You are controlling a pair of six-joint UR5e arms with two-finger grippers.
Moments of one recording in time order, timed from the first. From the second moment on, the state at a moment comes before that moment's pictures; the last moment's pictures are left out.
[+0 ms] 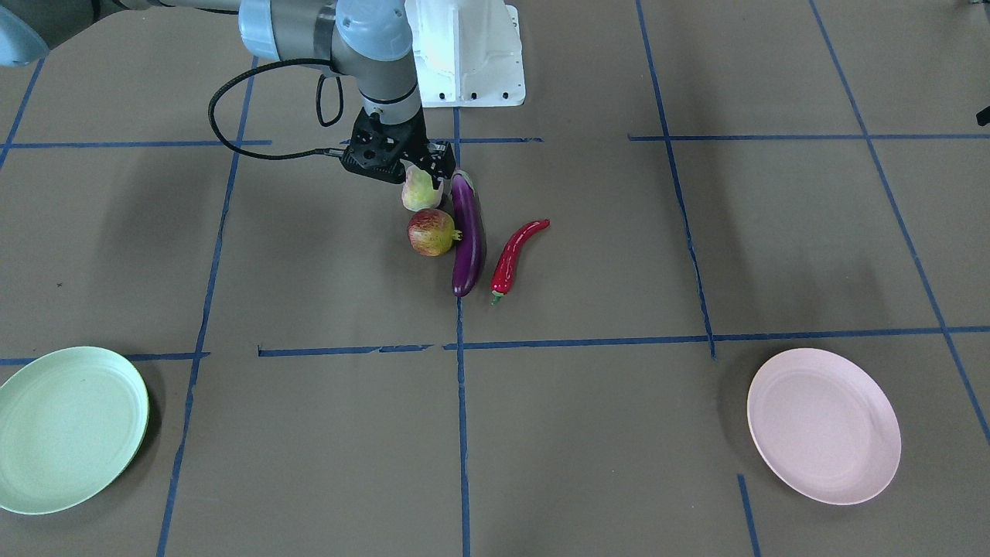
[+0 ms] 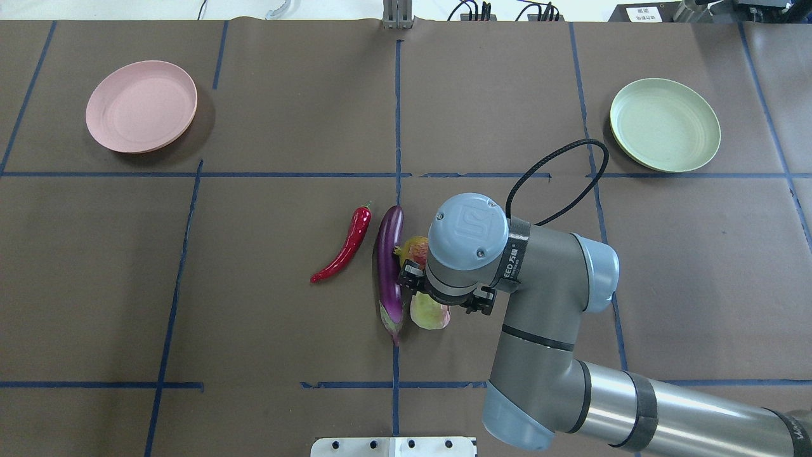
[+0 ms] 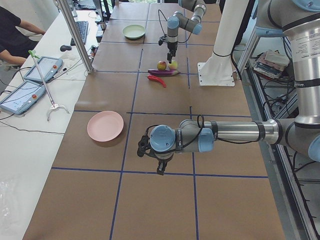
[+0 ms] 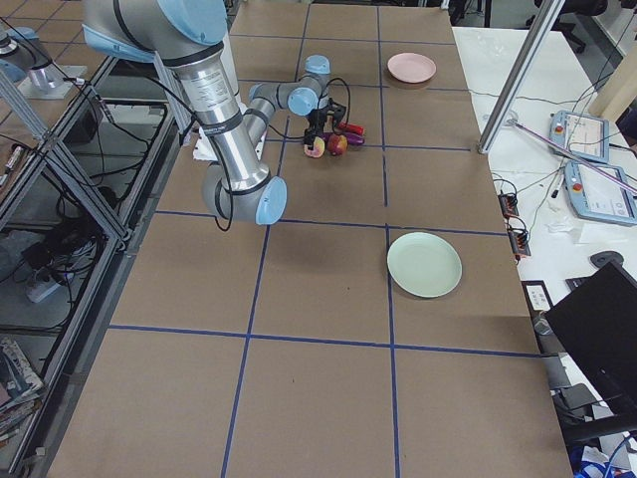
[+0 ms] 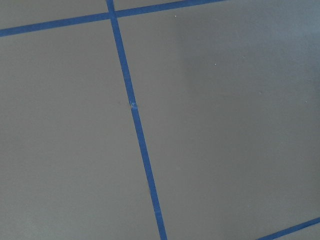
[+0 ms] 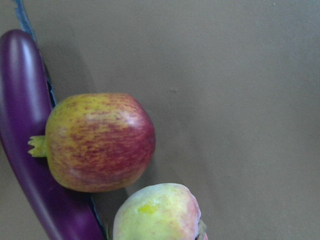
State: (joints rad) left arm -1.59 -1.31 -1.81 -1.52 -2.54 0.29; right arm 0.39 -0.94 1.77 -1.67 1.86 1.63
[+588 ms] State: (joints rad) left arm -1.59 -1.31 -1.80 -1.52 -2.54 0.29; right arm 0.37 -0.89 1.70 -1.67 1.83 1.63
